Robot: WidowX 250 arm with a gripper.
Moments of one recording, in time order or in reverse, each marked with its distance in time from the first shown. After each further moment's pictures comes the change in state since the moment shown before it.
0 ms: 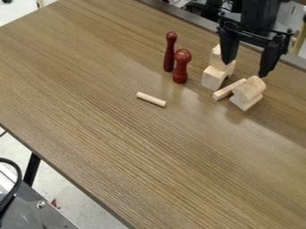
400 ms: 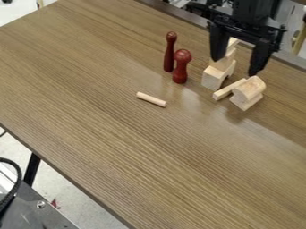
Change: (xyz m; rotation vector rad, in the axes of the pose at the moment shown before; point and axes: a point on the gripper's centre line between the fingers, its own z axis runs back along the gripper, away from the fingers) arm -0.023 0.000 0.018 0.015 0.068 -0.001
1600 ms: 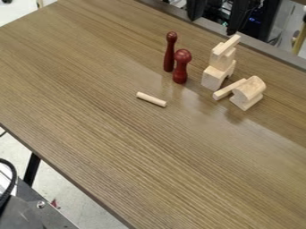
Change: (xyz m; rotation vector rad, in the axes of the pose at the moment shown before) arm -0.013 0.041 0.051 0.093 0.021 0.102
